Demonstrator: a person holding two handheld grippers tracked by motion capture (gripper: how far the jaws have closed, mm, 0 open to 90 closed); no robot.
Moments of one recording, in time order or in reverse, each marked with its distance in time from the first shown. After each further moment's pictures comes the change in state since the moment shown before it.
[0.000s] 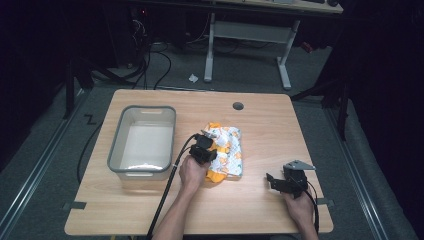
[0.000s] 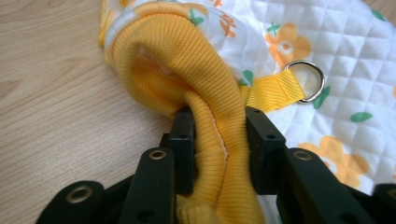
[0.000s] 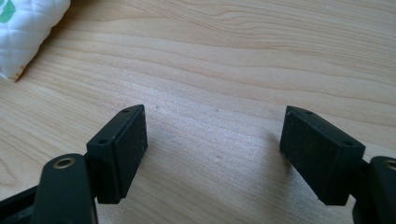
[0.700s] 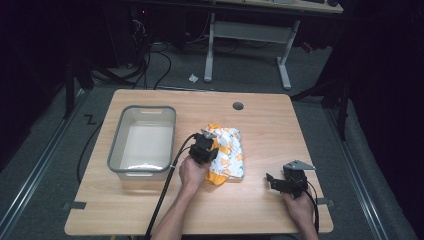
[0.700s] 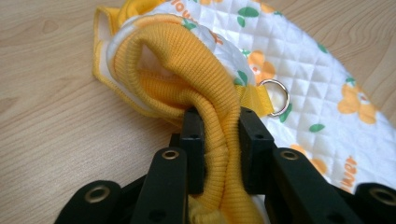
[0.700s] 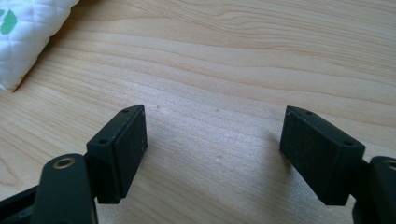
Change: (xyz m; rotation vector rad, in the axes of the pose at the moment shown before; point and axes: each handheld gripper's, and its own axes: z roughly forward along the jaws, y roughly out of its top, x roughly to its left) left arm -0.005 0.004 -0.023 -0.071 -0.062 0.014; right arm 0.000 0.000 0.000 0.000 0.002 -0.002
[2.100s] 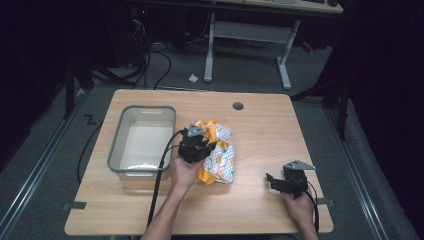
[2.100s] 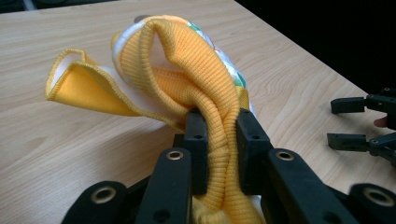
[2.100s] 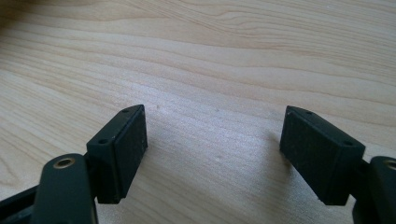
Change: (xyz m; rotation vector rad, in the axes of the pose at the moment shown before) left arm 0.003 0.010 -0.078 -0.174 -0.137 -0.015; right arm 0.000 0.000 0.000 0.000 0.000 0.001
